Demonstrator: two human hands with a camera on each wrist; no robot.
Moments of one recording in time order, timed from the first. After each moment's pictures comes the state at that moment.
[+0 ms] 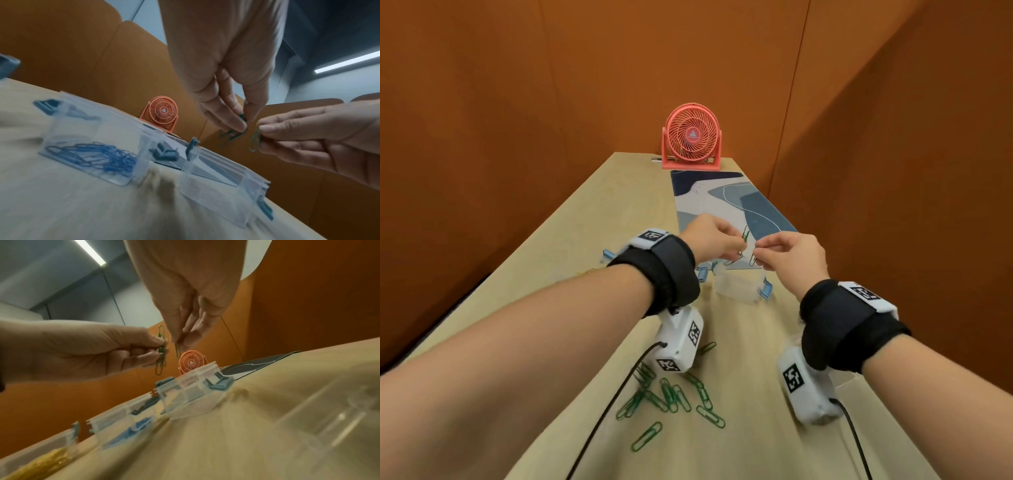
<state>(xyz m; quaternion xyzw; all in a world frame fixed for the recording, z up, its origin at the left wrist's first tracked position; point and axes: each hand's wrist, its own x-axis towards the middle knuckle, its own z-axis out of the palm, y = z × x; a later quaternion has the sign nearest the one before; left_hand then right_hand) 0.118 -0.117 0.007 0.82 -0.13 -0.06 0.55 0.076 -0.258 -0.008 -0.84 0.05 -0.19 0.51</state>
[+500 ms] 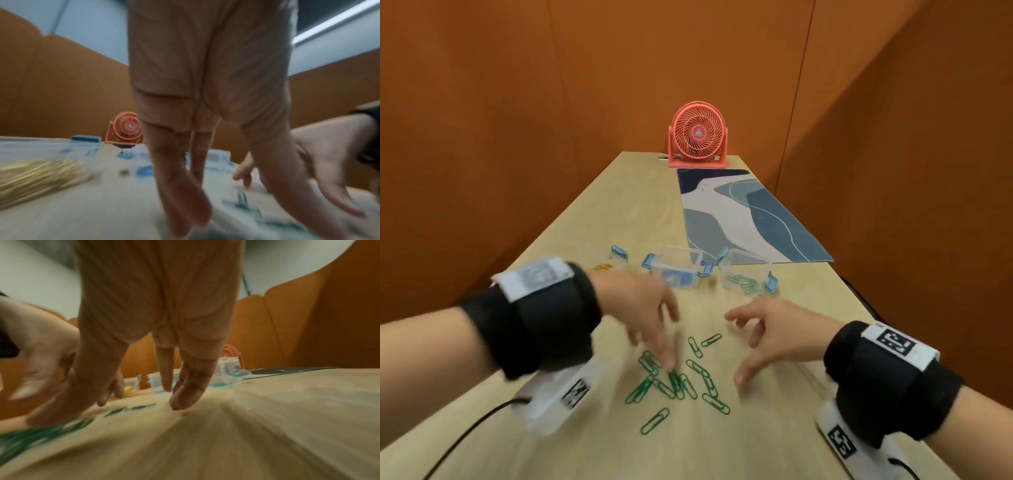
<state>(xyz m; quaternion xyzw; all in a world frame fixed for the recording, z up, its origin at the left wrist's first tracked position) 0.027 -0.034 0.018 0.94 -0.14 -0.29 0.10 0.008 -0.248 -0.018 -0.94 -0.15 0.18 0.23</state>
